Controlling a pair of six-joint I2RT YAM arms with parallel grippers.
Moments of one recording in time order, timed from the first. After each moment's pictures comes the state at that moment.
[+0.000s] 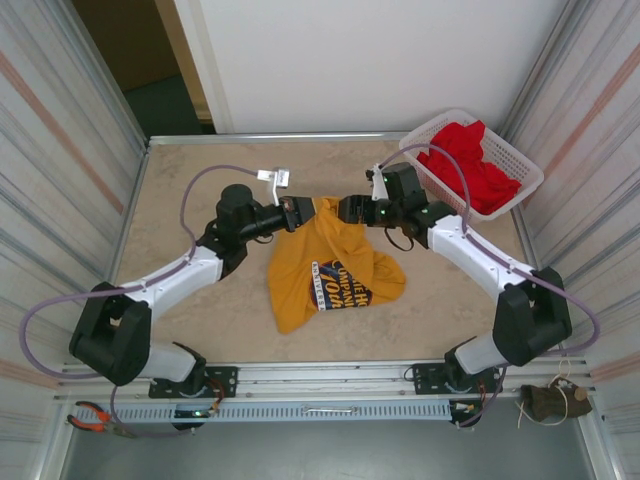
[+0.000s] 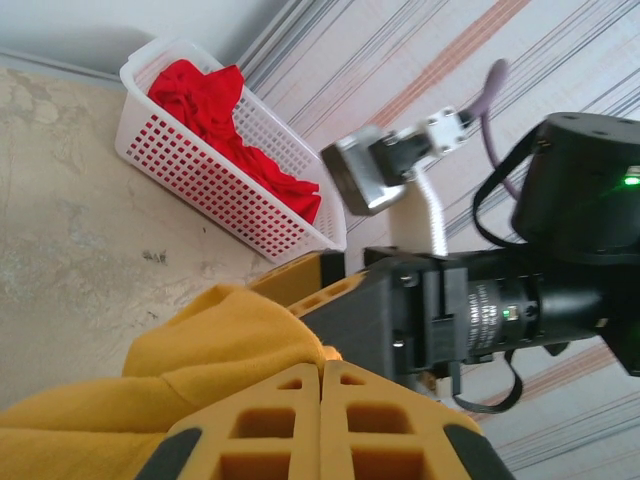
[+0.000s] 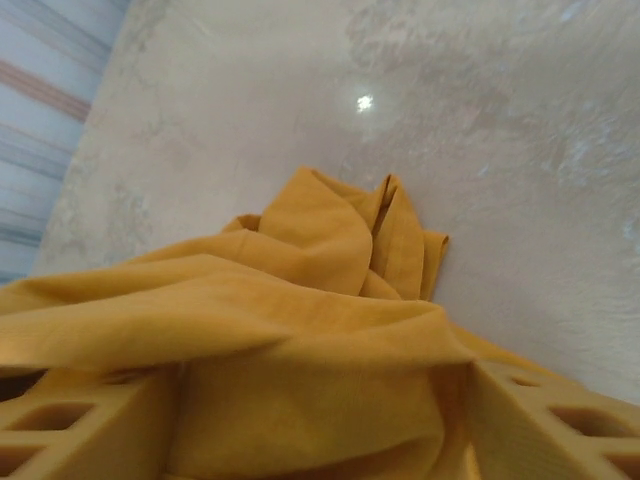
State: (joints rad) left arm -0.53 1.38 0.82 0.46 0.58 -0.71; right arm 0.48 1.47 1.10 -0.33 -0.30 0.49
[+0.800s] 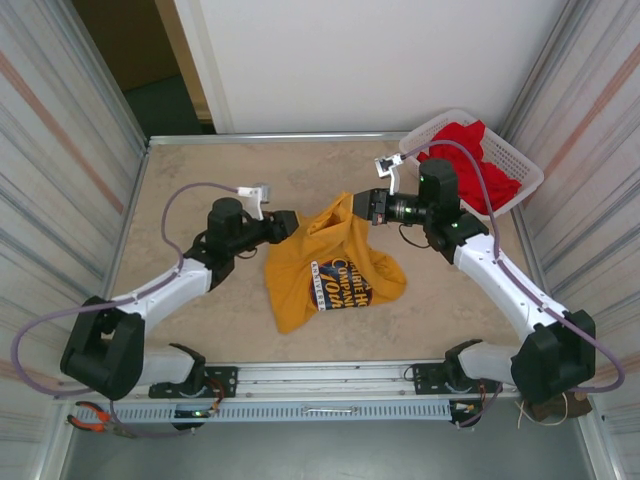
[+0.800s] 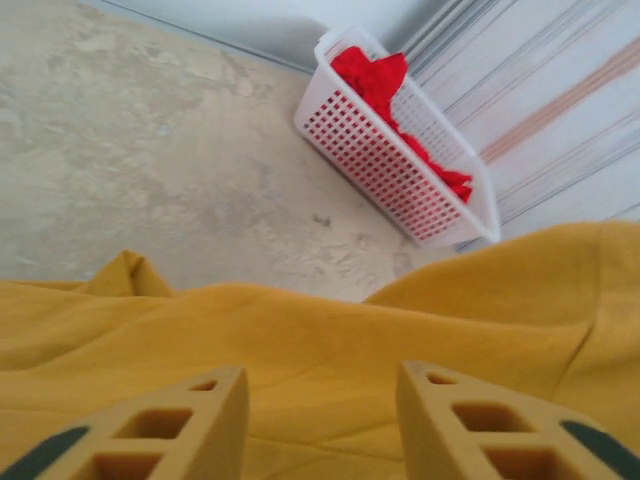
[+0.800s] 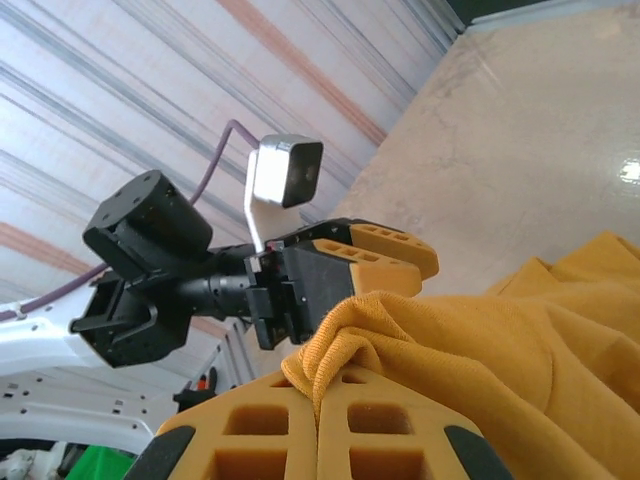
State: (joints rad) left arm -0.45 1.27 0.69 0.27 0.40 -0.56; right arm 0.40 1.24 1.02 -0.07 -0.81 0.59
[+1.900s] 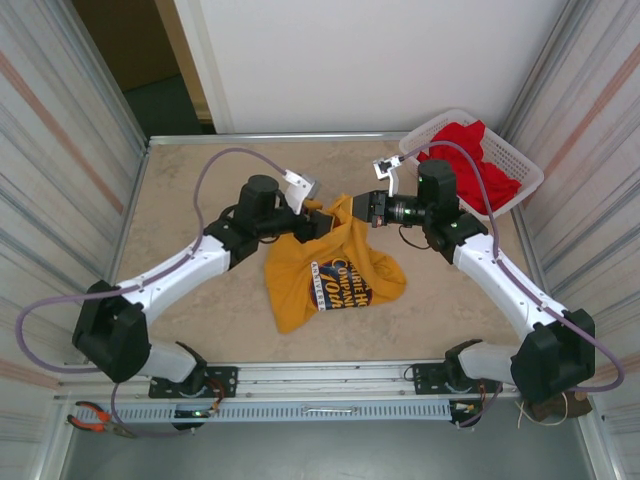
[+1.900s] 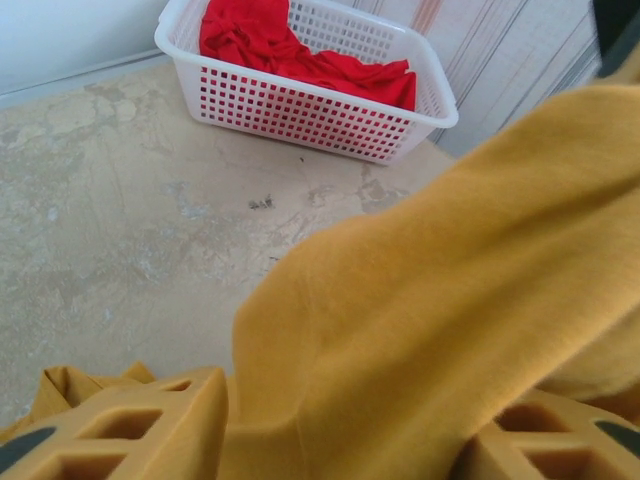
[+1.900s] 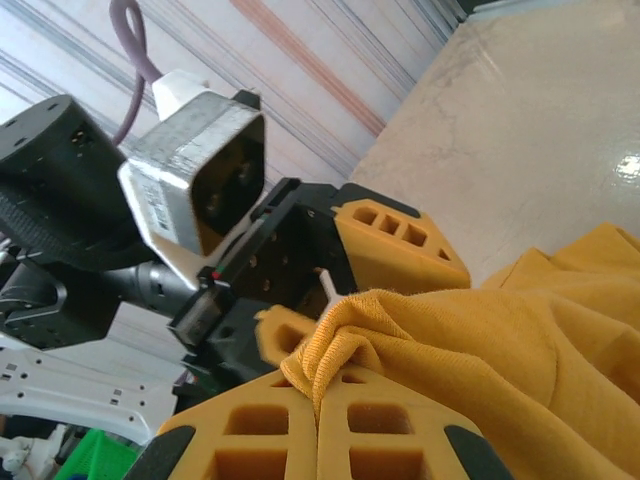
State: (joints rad) left arm -0.63 1.42 1.03 -0.03 0.39 -0.12; right arm 0.41 1.24 1.01 -0.09 -0.81 0.57
